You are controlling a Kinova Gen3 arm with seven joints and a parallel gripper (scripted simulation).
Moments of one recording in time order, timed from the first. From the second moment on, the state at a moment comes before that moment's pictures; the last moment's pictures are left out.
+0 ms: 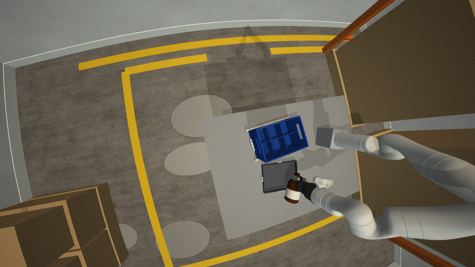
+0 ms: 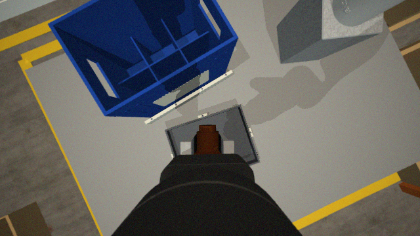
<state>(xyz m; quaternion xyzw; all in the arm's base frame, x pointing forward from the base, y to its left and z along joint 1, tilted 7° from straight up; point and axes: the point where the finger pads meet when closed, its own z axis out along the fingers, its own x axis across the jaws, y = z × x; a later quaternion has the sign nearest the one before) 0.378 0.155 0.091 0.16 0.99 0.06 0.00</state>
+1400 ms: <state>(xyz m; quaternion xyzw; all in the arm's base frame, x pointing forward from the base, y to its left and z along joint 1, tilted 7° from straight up) 0.378 0.155 0.091 0.14 0.99 0.06 0.00</state>
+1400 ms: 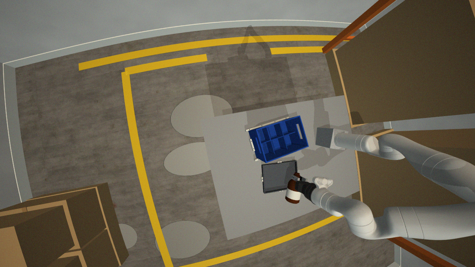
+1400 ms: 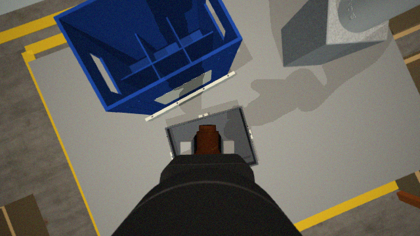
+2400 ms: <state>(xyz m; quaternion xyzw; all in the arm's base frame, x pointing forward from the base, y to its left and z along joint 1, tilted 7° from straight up) 0.378 0.155 0.091 0.03 1.00 0.06 0.01</state>
